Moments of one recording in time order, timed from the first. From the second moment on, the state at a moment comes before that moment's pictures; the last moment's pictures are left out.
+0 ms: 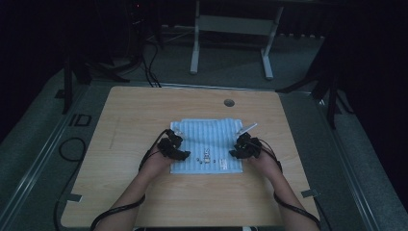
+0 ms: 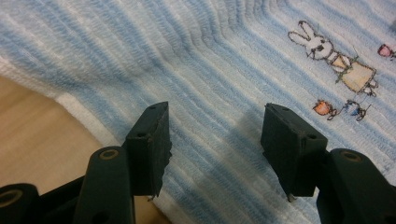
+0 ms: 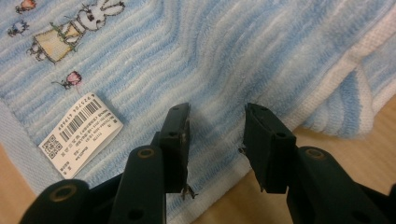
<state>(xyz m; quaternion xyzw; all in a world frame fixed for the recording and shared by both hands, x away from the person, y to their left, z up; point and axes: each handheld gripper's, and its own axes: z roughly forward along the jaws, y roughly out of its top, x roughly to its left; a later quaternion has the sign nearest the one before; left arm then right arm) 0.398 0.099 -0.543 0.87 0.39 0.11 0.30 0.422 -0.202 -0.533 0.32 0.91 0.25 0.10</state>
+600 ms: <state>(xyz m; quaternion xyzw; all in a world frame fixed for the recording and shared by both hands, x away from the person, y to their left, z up) 0.345 0.118 -0.529 0.89 0.32 0.08 0.32 0.364 -0.216 -0.522 0.26 0.92 0.28 0.09</state>
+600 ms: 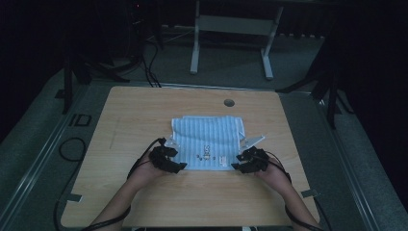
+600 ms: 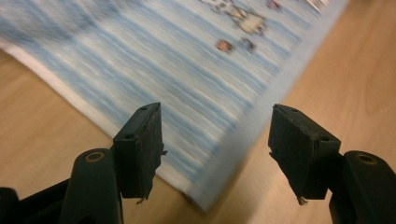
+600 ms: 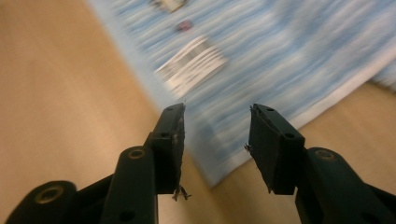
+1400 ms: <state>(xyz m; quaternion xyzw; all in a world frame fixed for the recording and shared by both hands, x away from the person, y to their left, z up) 0.376 0.098 -0.541 0.88 0.35 0.12 0.29 0.387 -0.212 -0.534 0.28 0.92 0.25 0.11</state>
